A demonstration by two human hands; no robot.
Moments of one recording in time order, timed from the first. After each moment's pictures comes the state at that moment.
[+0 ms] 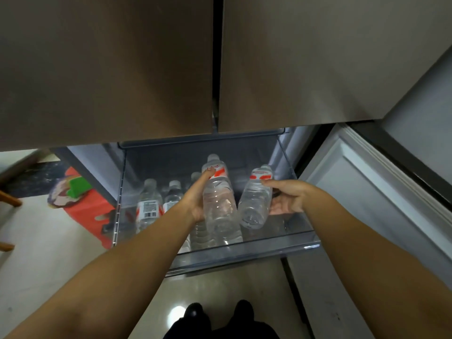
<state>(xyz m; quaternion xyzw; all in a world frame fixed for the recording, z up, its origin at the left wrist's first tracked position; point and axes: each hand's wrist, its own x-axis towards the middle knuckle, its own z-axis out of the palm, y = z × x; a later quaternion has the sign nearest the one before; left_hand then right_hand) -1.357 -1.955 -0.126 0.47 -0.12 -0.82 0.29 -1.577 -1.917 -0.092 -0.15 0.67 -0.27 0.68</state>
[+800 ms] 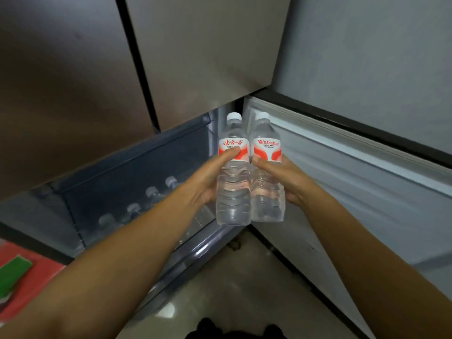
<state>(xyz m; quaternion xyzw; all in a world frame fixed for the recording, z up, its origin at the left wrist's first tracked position) -1.419 -1.898 -0.041 0.25 -0.40 -0.88 0.07 -1.546 -1.776 -0.038 -0.23 0.64 -0.59 0.44</state>
